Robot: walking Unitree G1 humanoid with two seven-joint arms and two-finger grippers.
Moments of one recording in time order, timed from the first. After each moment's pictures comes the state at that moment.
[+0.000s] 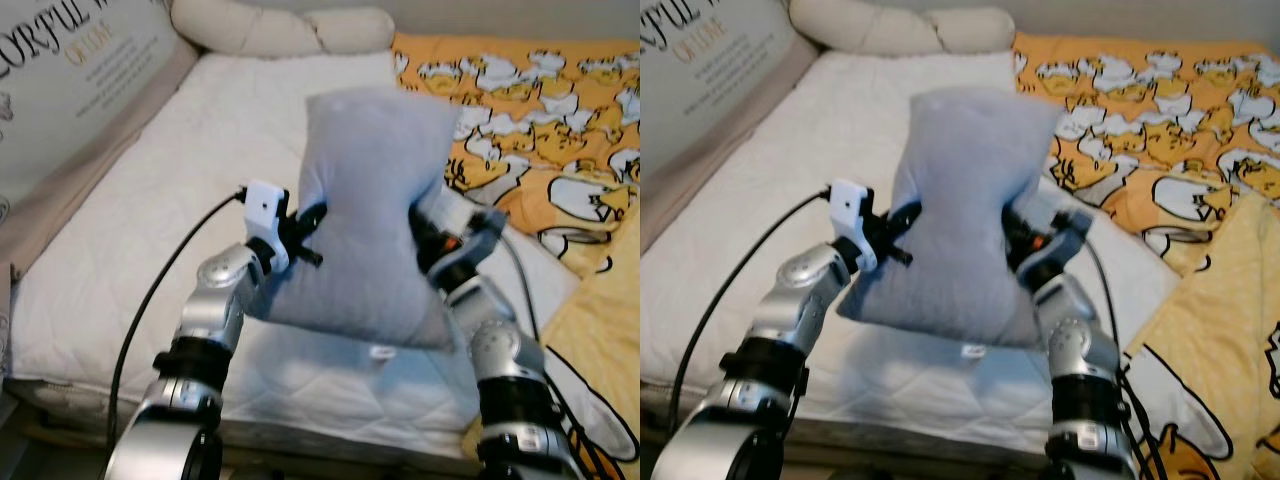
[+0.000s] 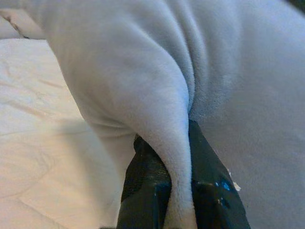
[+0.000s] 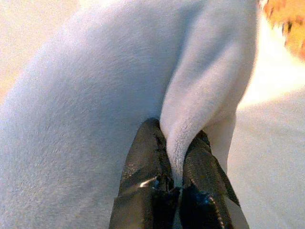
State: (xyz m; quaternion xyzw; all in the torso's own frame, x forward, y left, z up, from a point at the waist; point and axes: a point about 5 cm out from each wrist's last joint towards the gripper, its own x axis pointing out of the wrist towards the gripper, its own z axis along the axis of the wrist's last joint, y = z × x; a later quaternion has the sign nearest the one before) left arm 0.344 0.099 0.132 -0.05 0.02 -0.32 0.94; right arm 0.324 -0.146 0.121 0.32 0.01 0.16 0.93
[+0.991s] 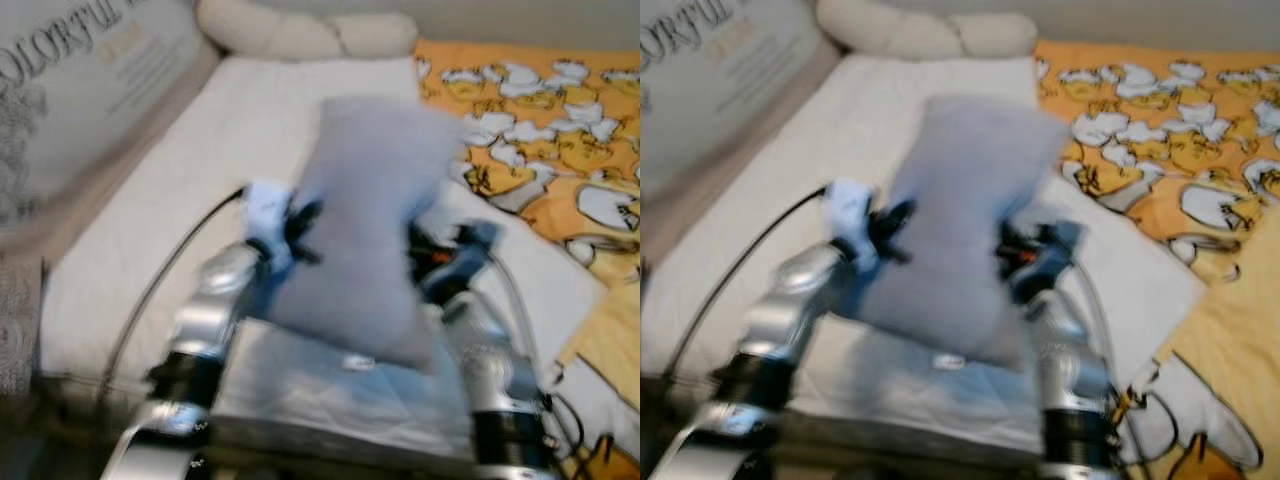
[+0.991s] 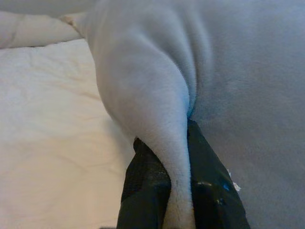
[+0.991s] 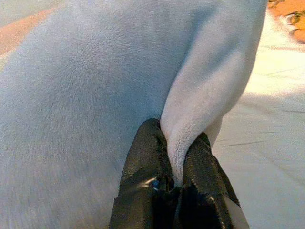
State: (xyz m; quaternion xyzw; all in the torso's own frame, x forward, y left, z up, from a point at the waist) left arm 0.337 0.114 0.135 0.01 0.04 -0.24 0.97; right arm 0.302 -0.123 0.111 0.25 0.06 0.13 0.96
